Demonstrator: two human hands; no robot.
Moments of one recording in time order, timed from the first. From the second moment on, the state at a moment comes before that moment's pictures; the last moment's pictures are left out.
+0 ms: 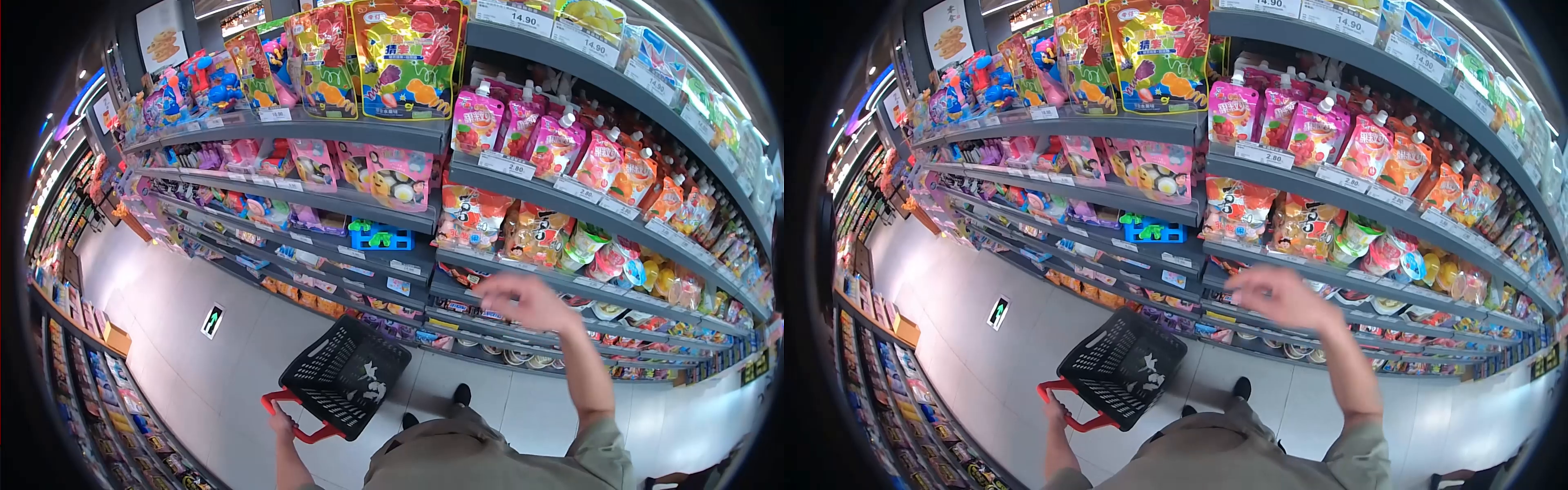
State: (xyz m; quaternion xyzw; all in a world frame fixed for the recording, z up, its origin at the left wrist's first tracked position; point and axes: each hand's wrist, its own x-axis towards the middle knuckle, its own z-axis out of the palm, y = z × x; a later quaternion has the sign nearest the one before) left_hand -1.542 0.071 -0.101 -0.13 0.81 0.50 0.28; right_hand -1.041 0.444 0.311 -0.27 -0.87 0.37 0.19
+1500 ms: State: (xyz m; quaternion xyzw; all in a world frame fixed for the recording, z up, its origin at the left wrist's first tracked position) left_hand -1.554 0.080 -0.112 -0.06 0.84 0.47 0.26; right_hand -1.130 0.606 0.446 -0.41 -0.84 -0.03 0.34
